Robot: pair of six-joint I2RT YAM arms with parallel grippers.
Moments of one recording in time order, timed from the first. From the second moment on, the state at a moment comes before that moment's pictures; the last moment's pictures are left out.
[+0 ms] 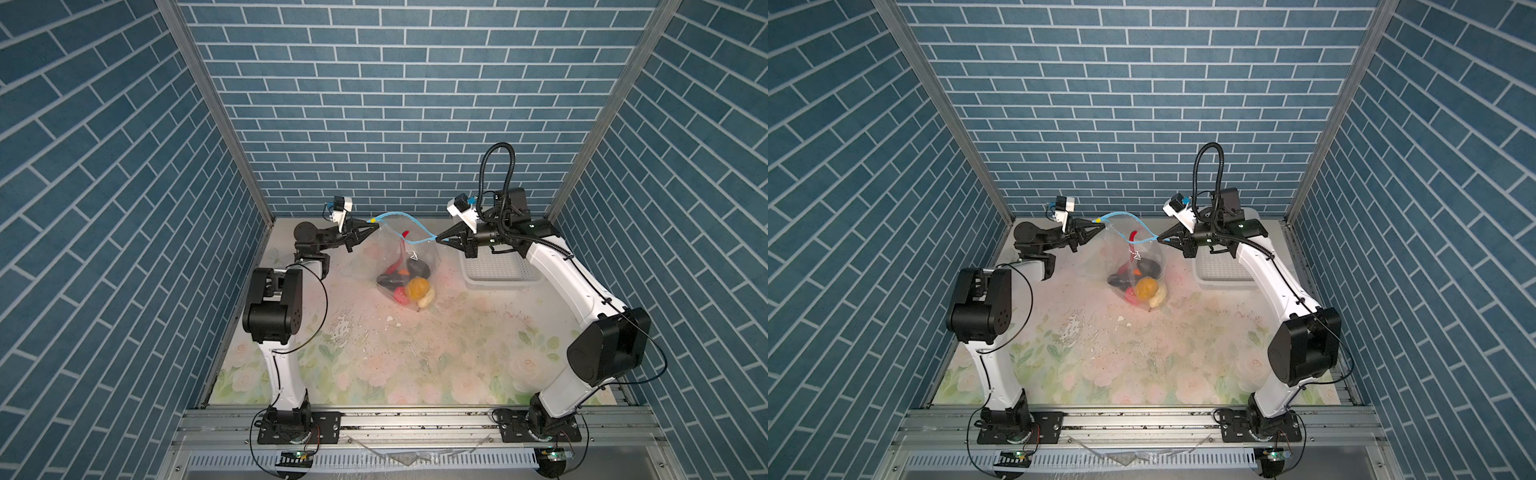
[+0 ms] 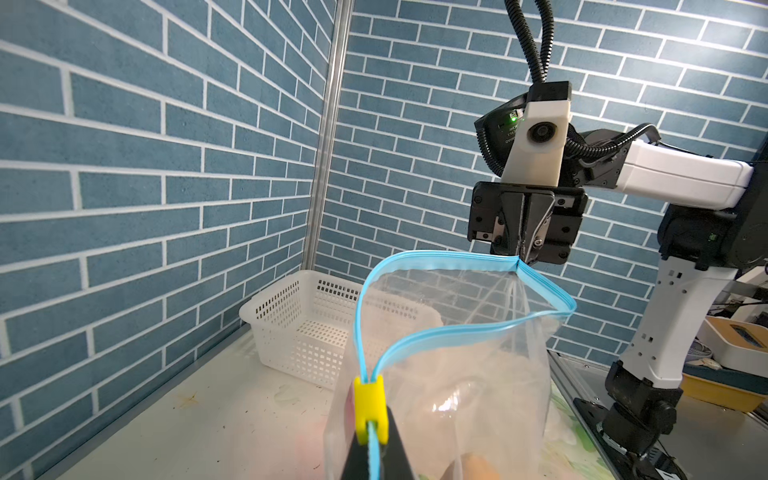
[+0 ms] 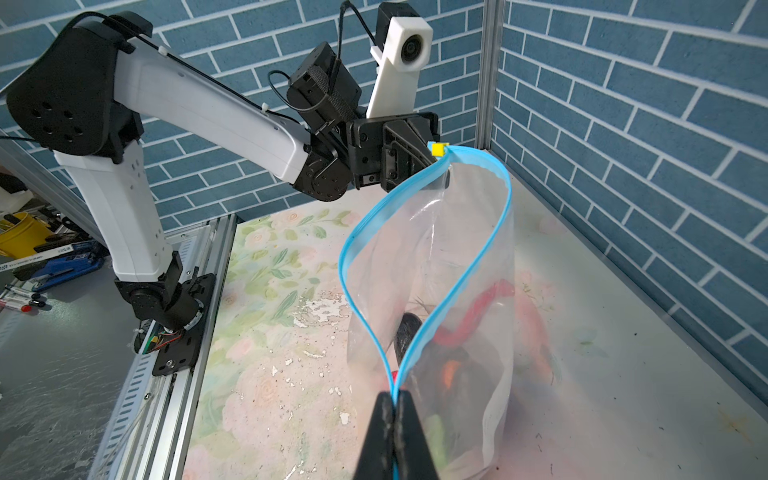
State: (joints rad) left arm -0.06 2.01 1.23 1.29 1.27 -0.70; right arm 0.35 1.66 1.63 -0.64 -0.99 -0.46
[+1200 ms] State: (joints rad) left arm -0.12 1.31 0.93 0.27 1.07 -0.14; right arm 0.32 1.62 1.65 -0.65 -0.93 -0.37
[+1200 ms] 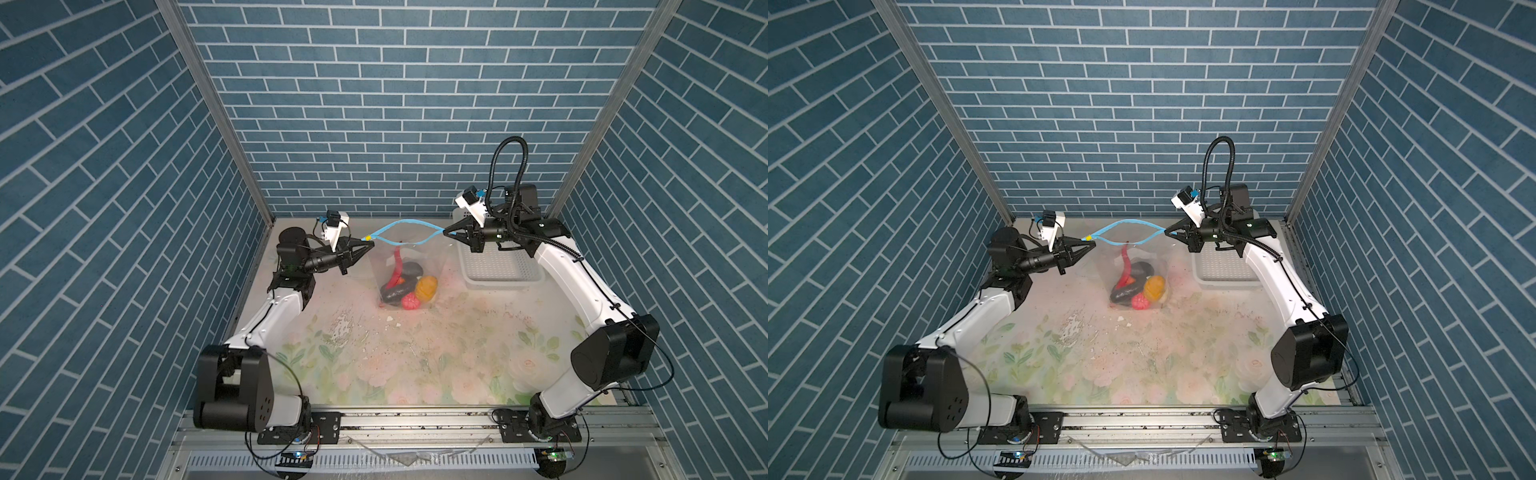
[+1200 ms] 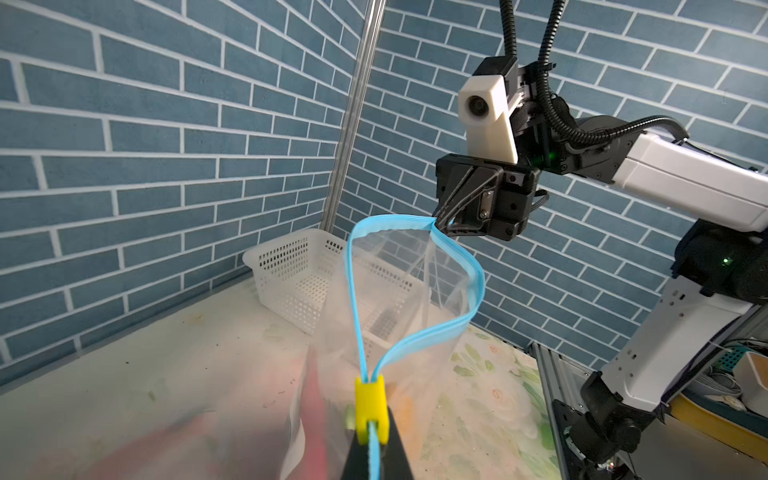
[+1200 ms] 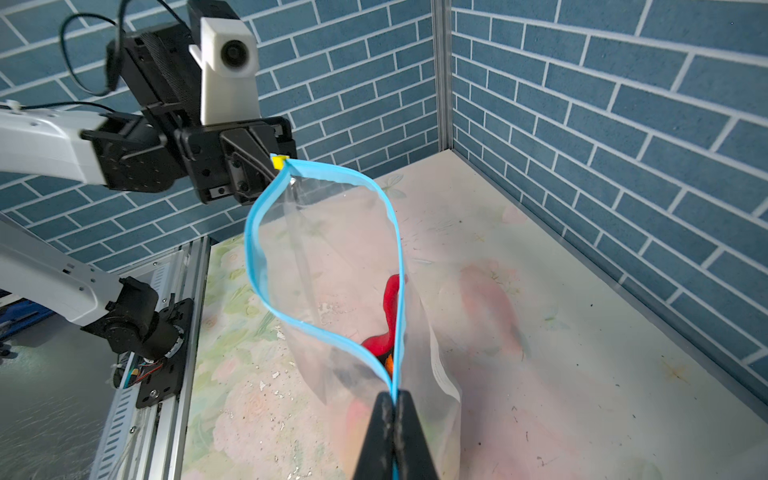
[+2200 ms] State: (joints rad) left arm -0.20 1.05 0.78 0.10 0.96 0.01; right arm 0.32 1.50 1.46 -0.60 -0.93 -0.34
